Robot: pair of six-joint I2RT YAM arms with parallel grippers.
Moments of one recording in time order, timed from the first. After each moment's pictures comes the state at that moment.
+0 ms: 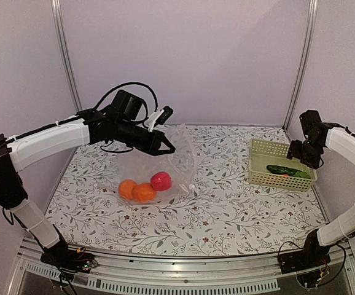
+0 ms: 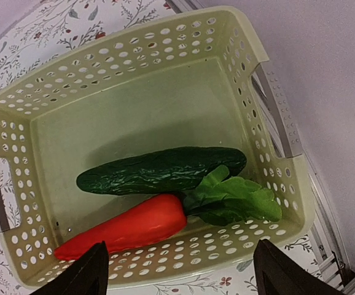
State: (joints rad) left arm -0.73 1.61 1.41 -0.50 0.43 -0.22; right arm 0.04 1.39 1.10 -0.78 0.25 0.48
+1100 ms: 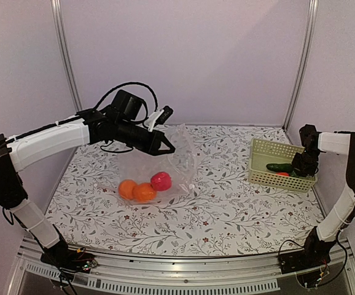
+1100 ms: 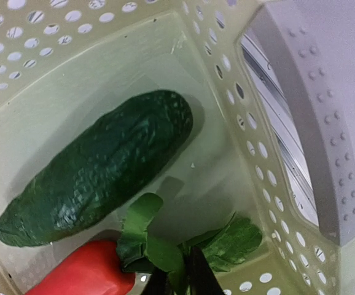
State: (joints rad) left arm -0.73 1.61 1.41 -0.50 0.43 -0.22; right arm -0.12 1.66 1.06 -0.64 0.20 0.53
